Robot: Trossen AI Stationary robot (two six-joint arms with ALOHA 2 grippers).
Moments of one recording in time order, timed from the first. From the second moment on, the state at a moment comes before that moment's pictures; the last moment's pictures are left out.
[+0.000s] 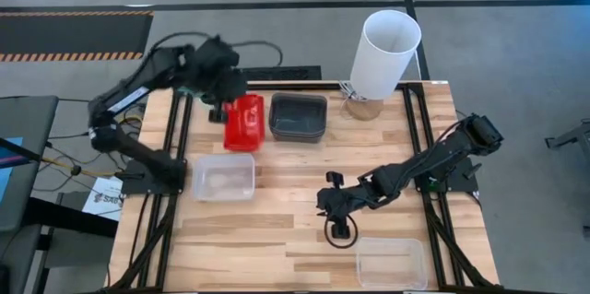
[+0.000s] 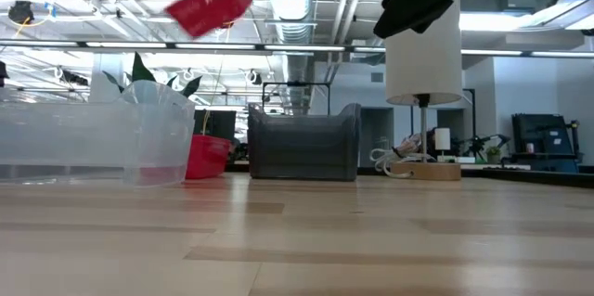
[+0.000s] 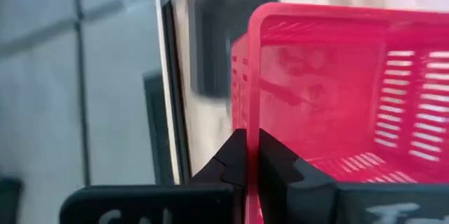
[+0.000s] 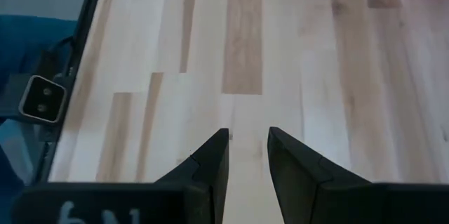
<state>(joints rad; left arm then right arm) 0.42 1.43 1.83 -1.35 -0.03 0.65 0.42 1.59 1.14 -0.38 0.16 0.36</state>
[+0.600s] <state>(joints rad) 0.69 1.75 1.76 -1.43 0.03 0.77 0.40 1.59 1.14 -0.43 0.16 0.25</state>
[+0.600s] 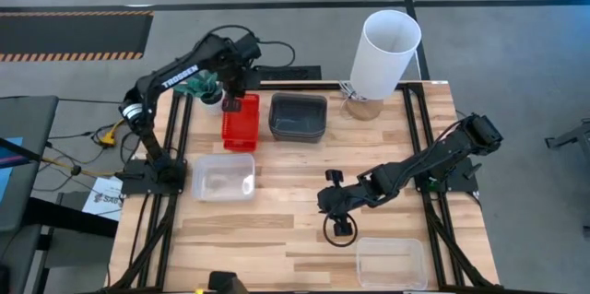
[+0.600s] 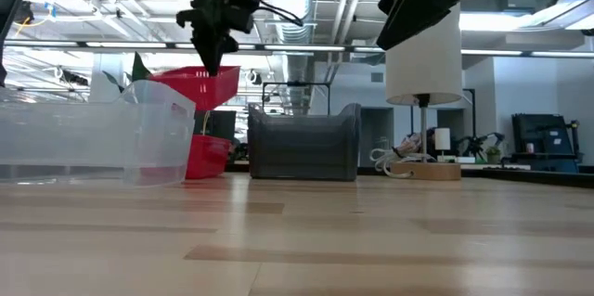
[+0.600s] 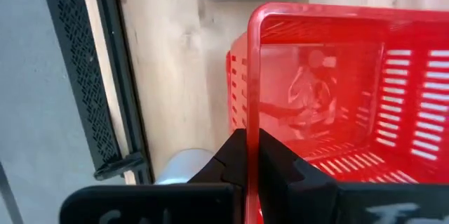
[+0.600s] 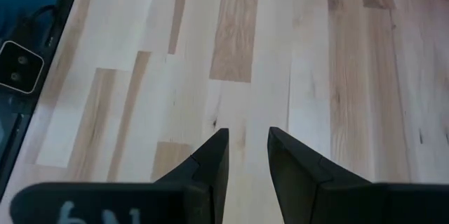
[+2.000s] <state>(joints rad) 0.73 1.75 1.44 -1.18 0.07 0.80 0.37 1.59 1.14 -0.42 0.16 0.18</state>
